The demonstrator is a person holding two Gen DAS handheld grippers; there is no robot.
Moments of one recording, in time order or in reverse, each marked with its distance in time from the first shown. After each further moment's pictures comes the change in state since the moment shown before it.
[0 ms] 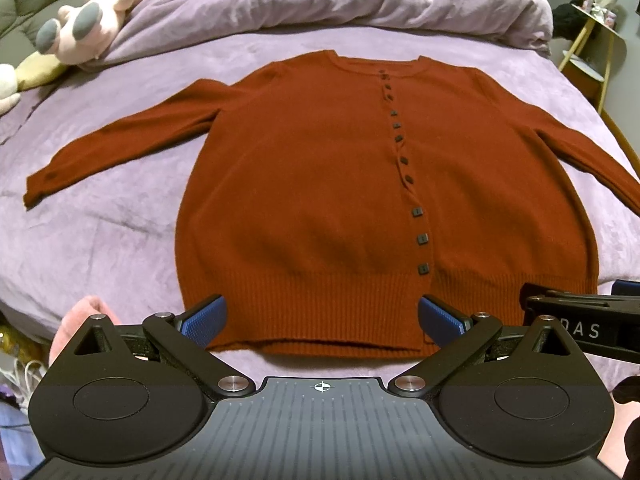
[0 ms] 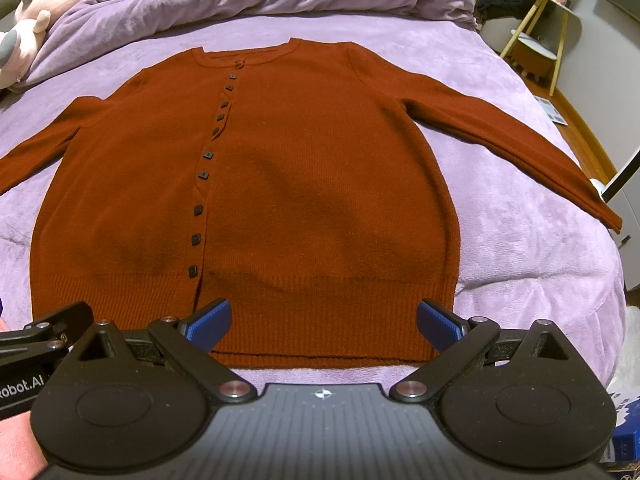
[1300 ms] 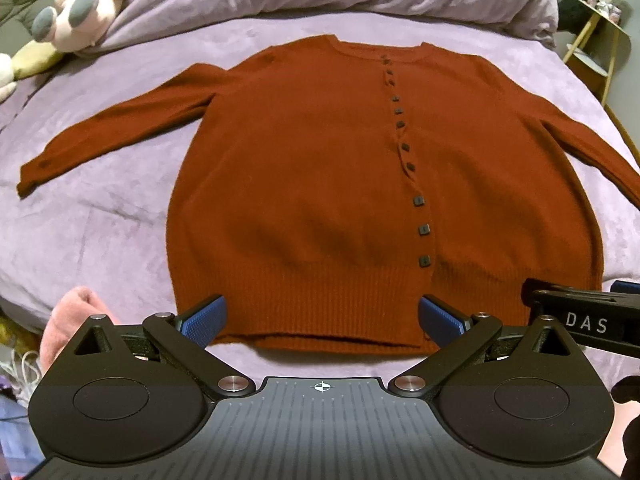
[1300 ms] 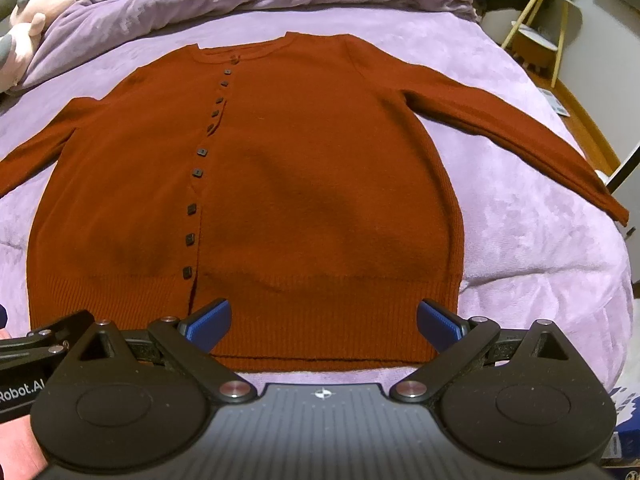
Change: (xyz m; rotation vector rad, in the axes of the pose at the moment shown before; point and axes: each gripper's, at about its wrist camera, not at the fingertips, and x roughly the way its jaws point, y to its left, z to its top) left arm 0.014 -0.001 0.001 -0.012 0.044 -0.006; right arm 0.013 -0.006 0.002 0.025 0.021 0.023
